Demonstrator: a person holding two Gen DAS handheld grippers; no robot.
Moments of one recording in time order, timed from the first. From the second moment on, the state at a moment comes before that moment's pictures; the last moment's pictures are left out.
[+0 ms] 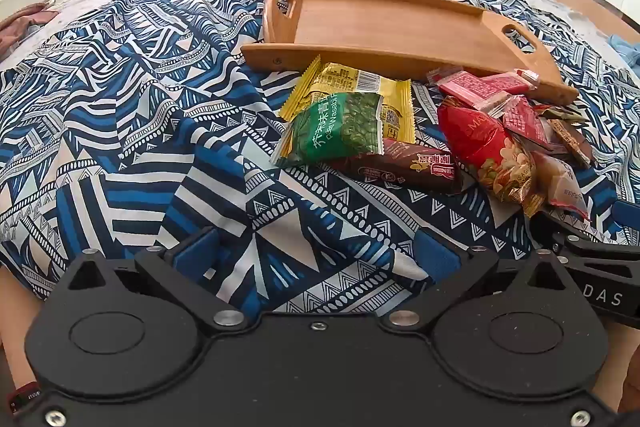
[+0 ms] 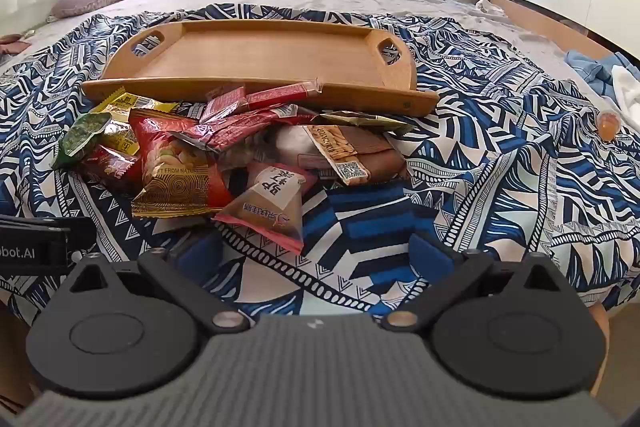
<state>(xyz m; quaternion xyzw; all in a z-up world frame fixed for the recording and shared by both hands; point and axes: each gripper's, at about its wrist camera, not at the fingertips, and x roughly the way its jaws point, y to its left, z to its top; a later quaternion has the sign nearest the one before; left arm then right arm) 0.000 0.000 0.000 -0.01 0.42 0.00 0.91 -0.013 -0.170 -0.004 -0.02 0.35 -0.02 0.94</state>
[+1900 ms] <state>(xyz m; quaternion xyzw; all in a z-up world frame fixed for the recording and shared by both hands) 0.000 0.000 0.000 -0.01 0.42 0.00 0.91 -0.015 -0.170 -0.005 -0.03 0.35 -0.02 0.94</state>
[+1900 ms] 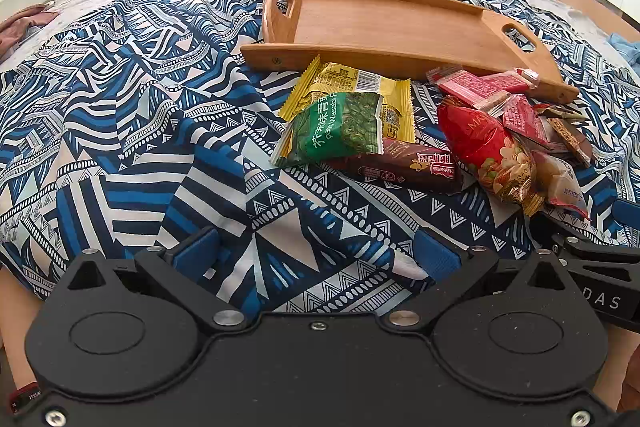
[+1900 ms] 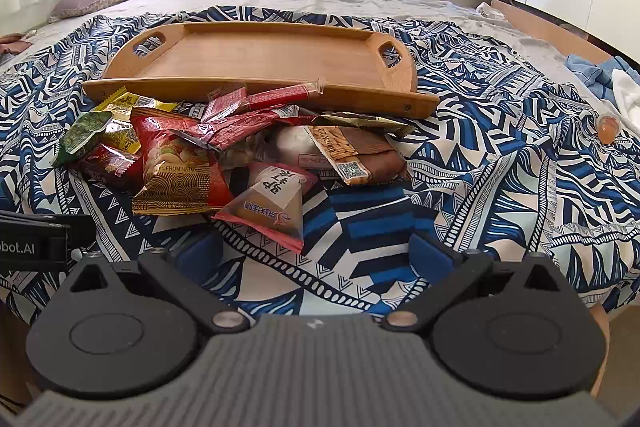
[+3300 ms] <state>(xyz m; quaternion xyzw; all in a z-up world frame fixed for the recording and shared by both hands) 0.005 0.005 0.002 -0.01 0.43 0.00 0.90 -0.015 -0.173 -0.003 -0.02 0.35 -0.02 0.94</state>
